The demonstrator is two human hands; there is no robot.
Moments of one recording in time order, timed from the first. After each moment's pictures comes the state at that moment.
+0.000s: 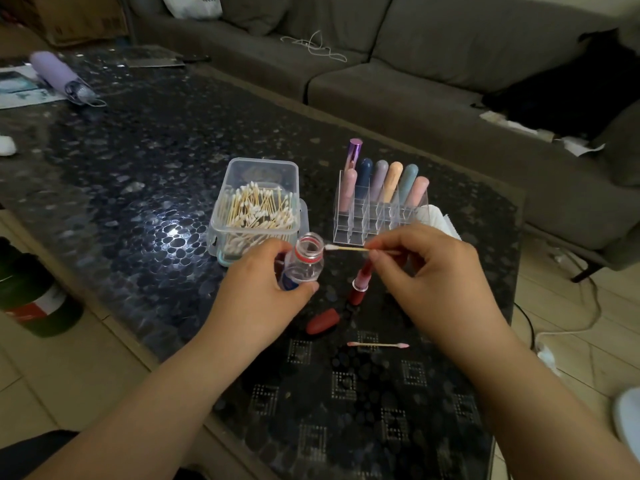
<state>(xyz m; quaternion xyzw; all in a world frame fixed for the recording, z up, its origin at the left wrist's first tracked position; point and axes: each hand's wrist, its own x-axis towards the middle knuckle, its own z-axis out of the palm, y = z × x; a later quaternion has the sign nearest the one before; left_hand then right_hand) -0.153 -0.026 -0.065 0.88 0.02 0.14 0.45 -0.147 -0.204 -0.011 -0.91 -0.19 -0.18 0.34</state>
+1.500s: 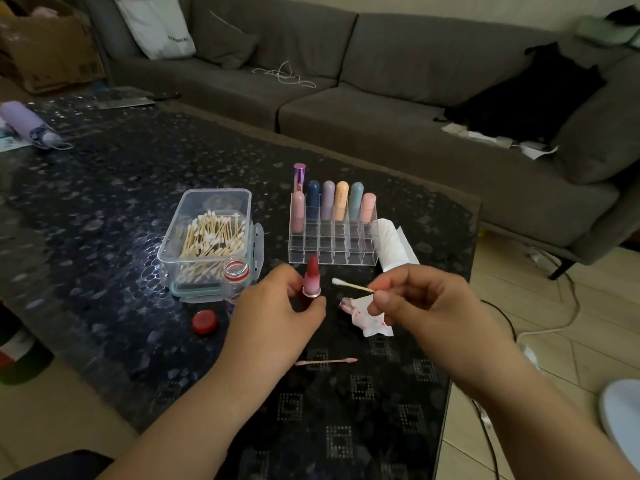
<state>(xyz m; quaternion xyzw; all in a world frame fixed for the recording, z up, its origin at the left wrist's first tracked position) -0.154 -0.102 -0.051 0.89 0.00 0.15 0.43 -0.170 -0.274 0.002 -0.82 -0.06 0.04 0.57</state>
